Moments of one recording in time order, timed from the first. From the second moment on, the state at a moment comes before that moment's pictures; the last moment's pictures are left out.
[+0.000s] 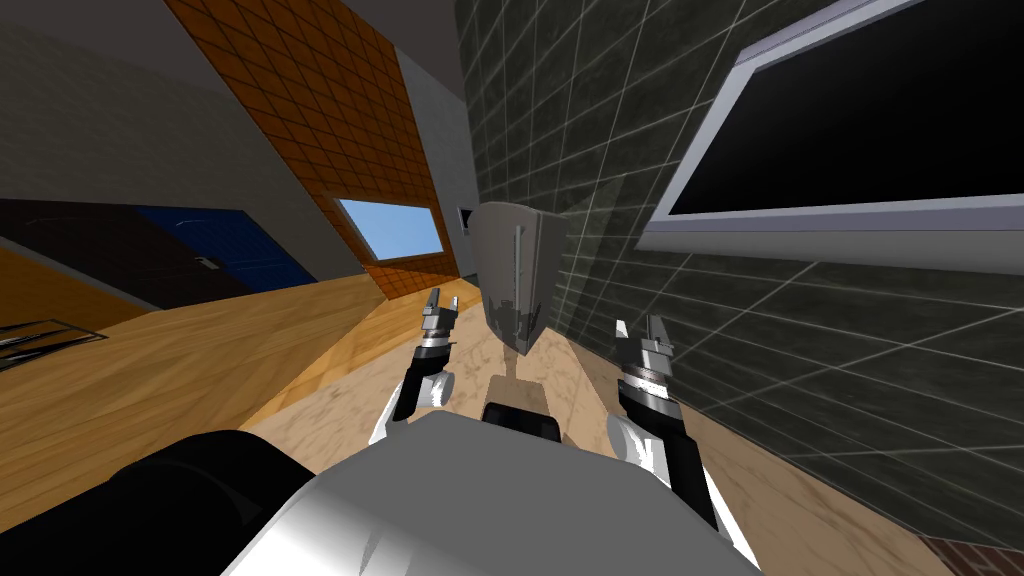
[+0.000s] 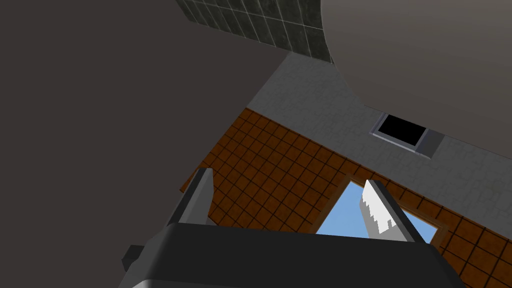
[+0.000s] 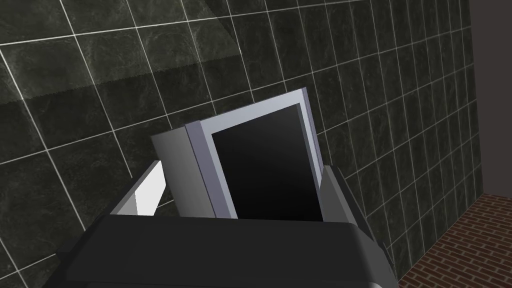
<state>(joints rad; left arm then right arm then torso) 0.48 -0.02 0.04 -2.30 -0.02 -0.40 0.17 0.50 -0.01 -0.03 -2.20 -0.10 -0.49 -0.03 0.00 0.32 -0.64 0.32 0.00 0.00</state>
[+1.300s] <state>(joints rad) 0.53 0.23 0.20 -2.21 0.13 -0.32 0.29 0.50 -0.01 -0.03 -2.20 -0.10 -0.49 -0.03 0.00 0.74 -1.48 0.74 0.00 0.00</state>
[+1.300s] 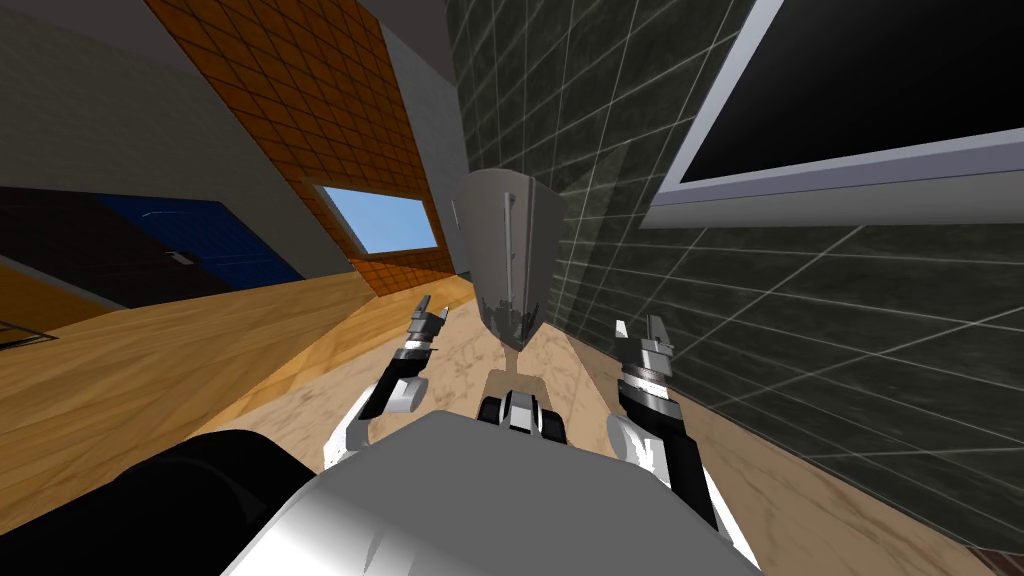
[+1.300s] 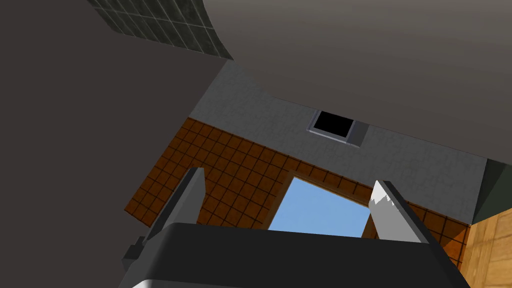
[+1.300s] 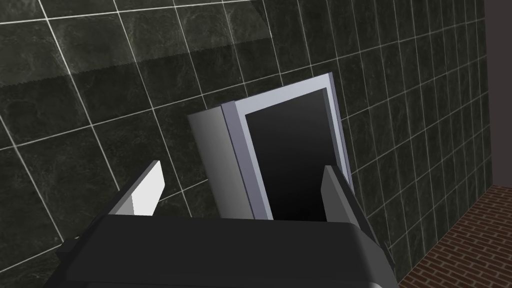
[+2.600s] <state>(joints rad) 0.64 0.51 0.52 -2.05 0.44 -0.15 0.53 0.50 -0.01 -0.03 -2.20 -0.10 -0.49 -0.03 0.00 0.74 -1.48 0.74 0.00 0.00</state>
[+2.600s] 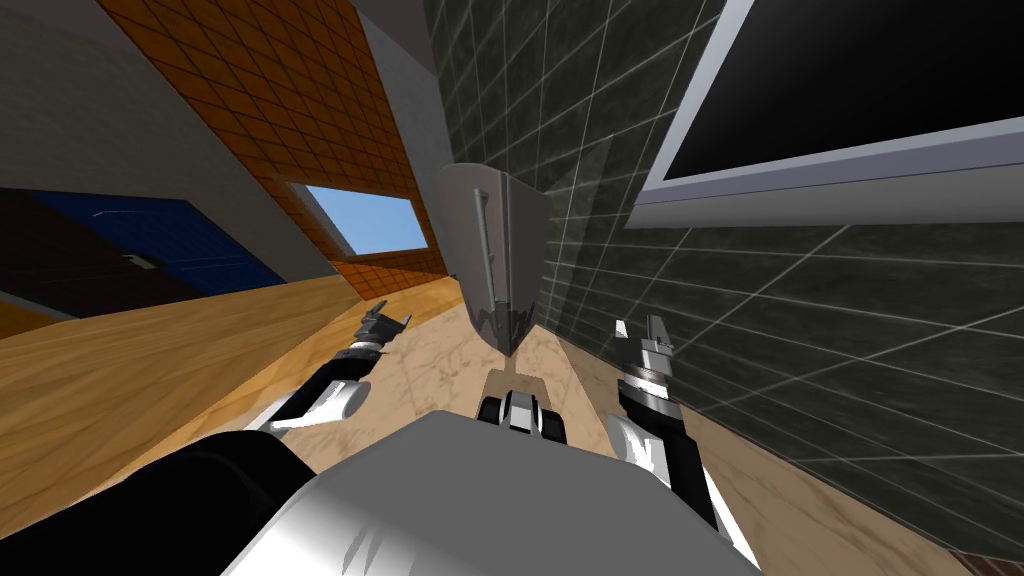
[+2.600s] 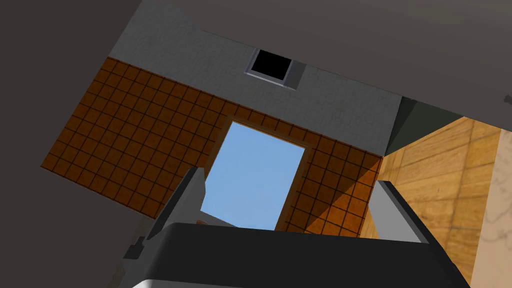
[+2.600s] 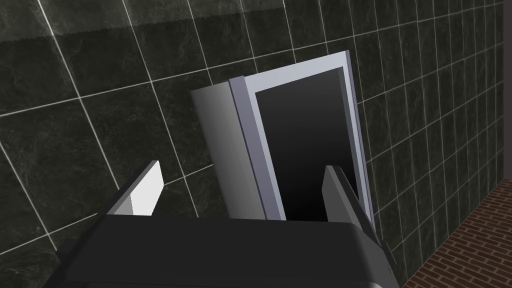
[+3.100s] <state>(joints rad) 0.69 0.62 0.65 -1.99 0.57 -0.07 0.63 0.50 -0.01 -0.03 -2.20 -0.10 -0.49 -0.03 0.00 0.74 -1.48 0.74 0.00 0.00</state>
